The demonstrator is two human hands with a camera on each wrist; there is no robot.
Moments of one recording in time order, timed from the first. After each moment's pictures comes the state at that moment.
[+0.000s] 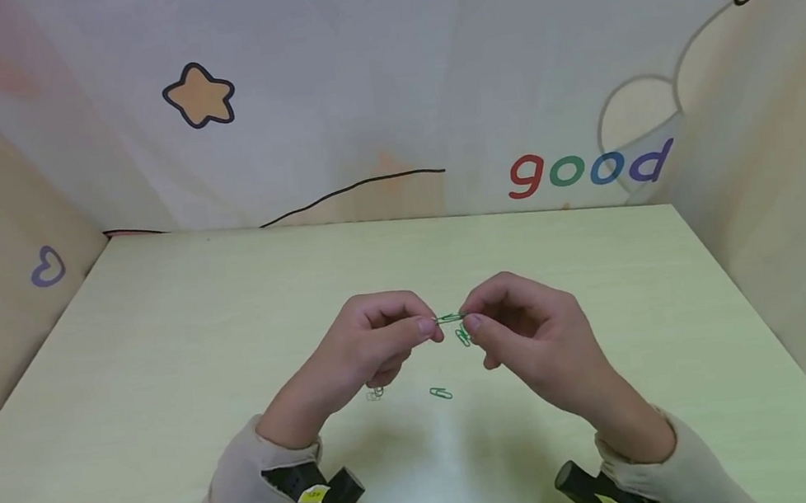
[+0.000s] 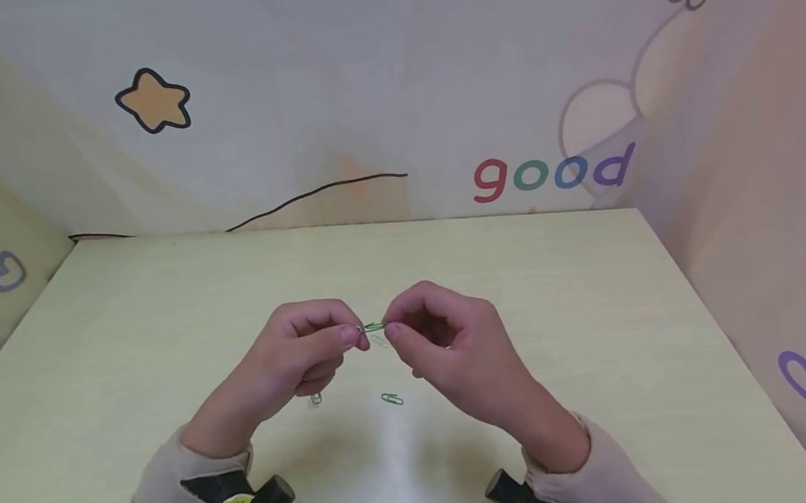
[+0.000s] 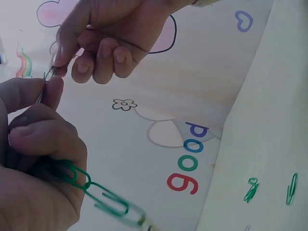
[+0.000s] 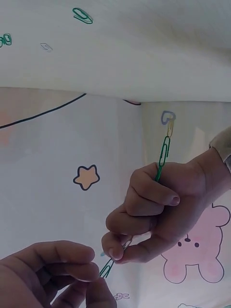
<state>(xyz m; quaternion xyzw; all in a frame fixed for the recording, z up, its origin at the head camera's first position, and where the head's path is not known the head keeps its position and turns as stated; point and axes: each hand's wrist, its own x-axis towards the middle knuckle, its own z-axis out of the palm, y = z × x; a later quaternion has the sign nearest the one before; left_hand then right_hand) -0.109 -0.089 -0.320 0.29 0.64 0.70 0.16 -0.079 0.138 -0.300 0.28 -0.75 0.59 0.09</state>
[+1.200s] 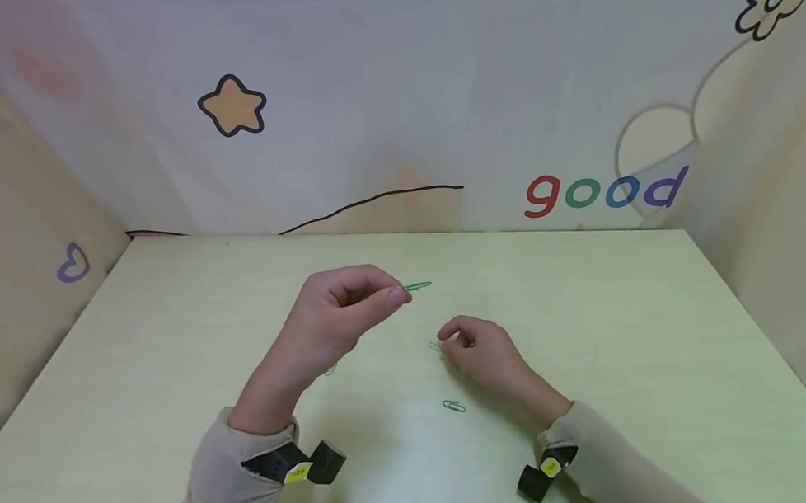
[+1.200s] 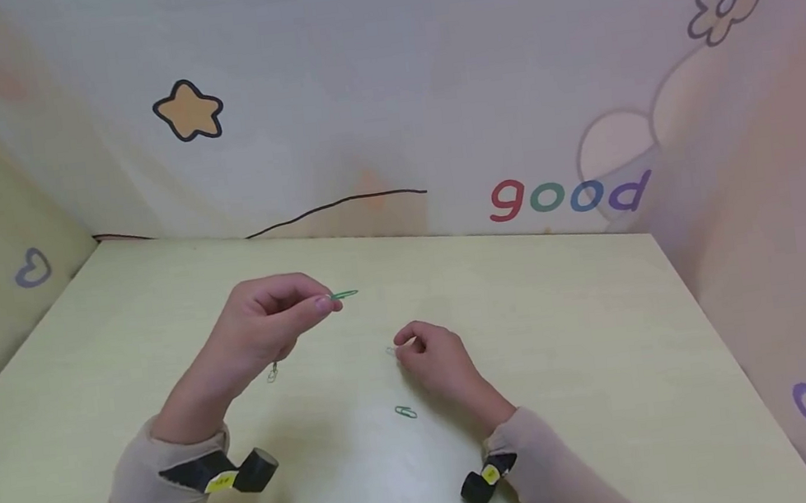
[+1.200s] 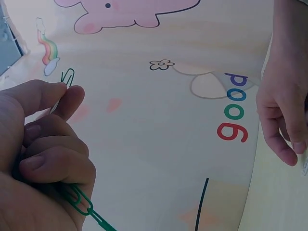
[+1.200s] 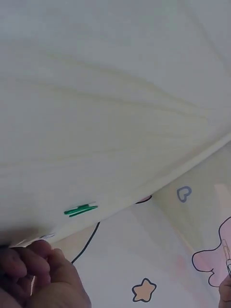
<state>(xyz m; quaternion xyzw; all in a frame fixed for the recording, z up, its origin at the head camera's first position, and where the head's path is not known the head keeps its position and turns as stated) -0.119 -0.130 -0.291 0.23 0.73 0.64 0.03 -0.165 0.105 -0.428 0.08 -0.88 0.46 -0.07</state>
